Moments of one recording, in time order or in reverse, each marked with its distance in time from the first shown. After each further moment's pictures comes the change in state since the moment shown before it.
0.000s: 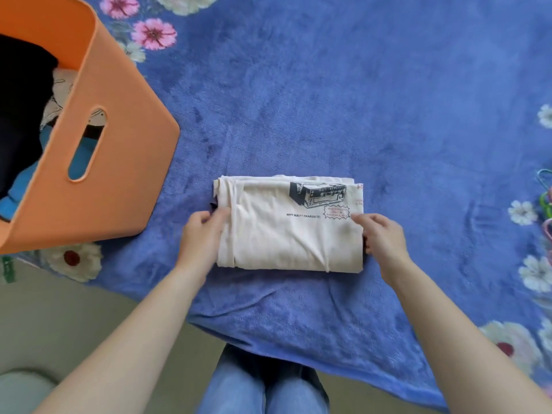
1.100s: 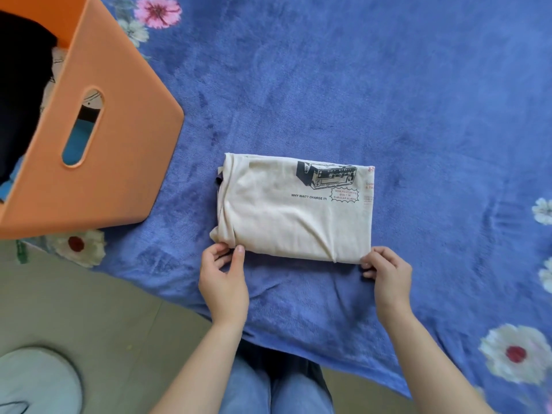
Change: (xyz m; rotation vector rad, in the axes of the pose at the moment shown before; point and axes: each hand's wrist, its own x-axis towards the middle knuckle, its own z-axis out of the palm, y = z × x) left_hand -0.044 -0.079 0.044 -0.202 0.338 0.110; right_hand -0.033 0.060 0.003 0.168 0.075 -0.065
